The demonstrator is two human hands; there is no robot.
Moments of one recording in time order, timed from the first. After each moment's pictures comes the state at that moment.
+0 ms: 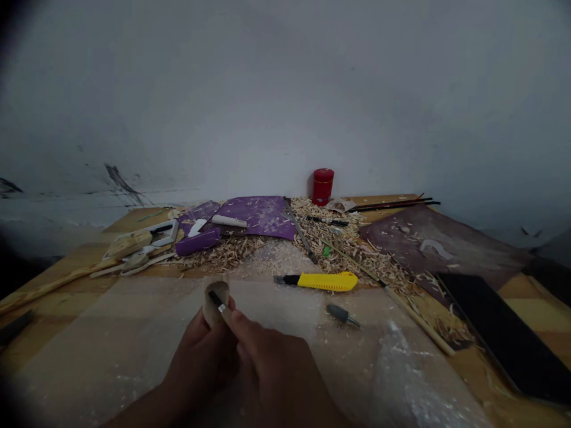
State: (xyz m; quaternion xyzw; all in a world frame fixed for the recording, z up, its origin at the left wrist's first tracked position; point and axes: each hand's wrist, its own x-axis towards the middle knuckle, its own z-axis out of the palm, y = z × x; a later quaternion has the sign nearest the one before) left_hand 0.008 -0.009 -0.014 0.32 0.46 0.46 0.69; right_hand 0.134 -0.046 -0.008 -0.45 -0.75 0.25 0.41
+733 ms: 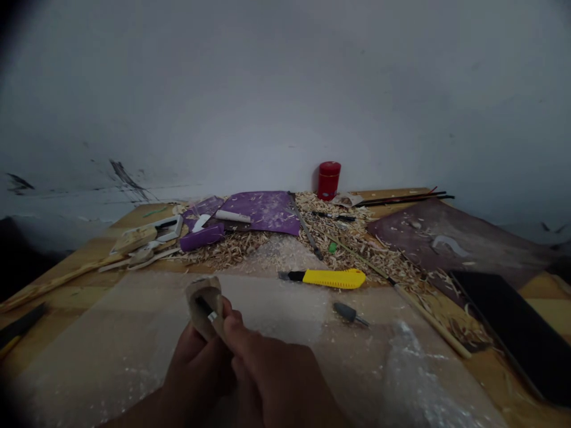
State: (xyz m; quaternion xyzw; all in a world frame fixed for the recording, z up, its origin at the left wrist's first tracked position) left_hand 0.007 -0.021 -0.011 0.32 0.45 0.46 0.70; right_hand 0.132 -0.052 0.000 -0.45 -0.72 0.33 0.42
